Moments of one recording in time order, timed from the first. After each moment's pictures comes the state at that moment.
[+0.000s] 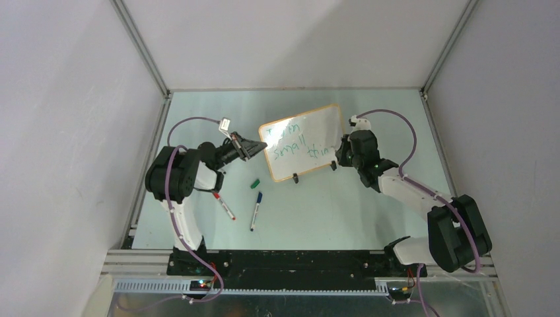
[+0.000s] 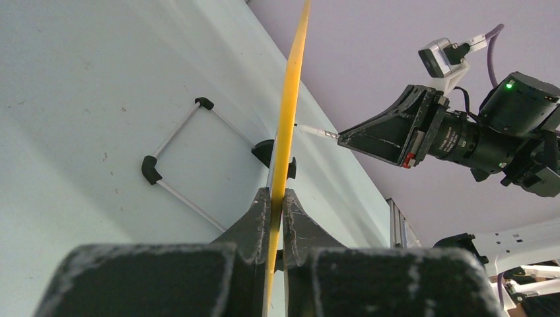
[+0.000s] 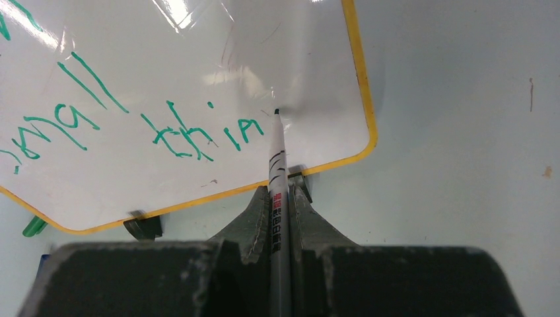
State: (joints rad) left arm -0.14 1.95 0.60 1.49 0.82 -0.94; right arm 0.43 1.34 0.76 0.02 0.15 0.37
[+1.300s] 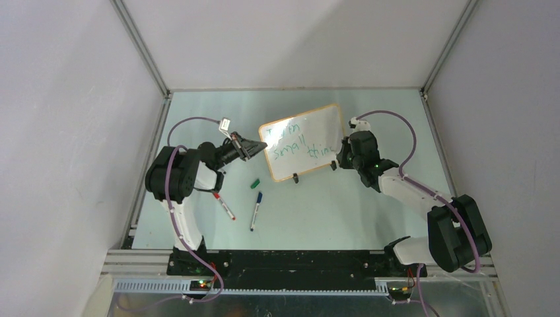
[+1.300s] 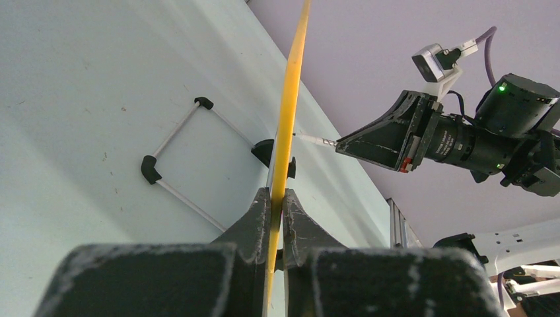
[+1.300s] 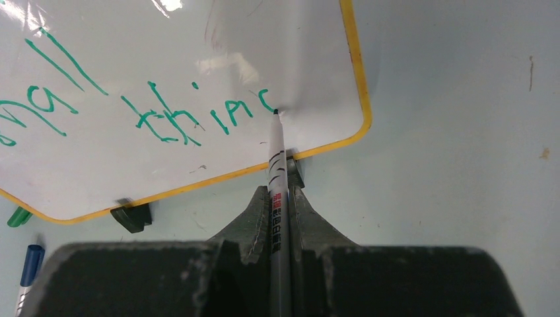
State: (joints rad) left arm -0.15 1.95 0.60 1.49 0.82 -0.94; right arm 0.43 1.35 0.76 -0.03 0.14 0.37
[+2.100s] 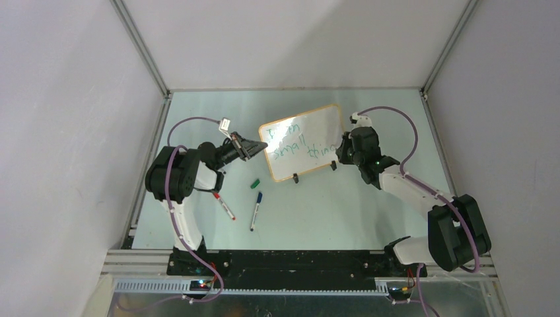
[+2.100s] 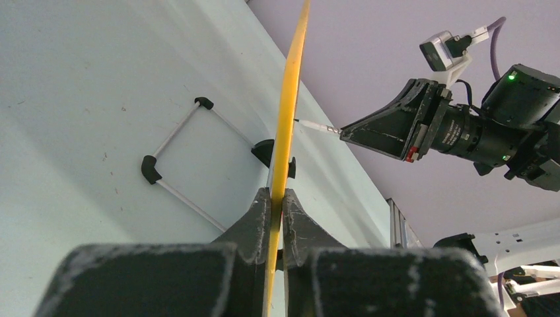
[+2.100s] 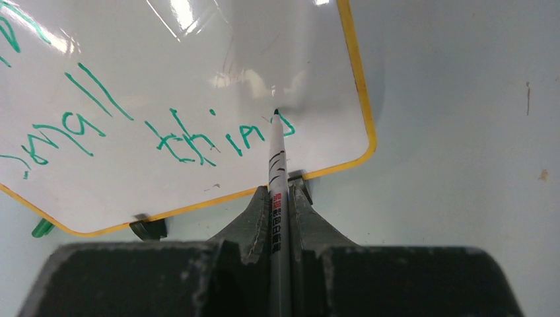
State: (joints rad) left arm -0.15 1.95 0.60 1.49 0.82 -0.94; right arm 0.41 1.35 0.80 -0.02 0.12 0.37
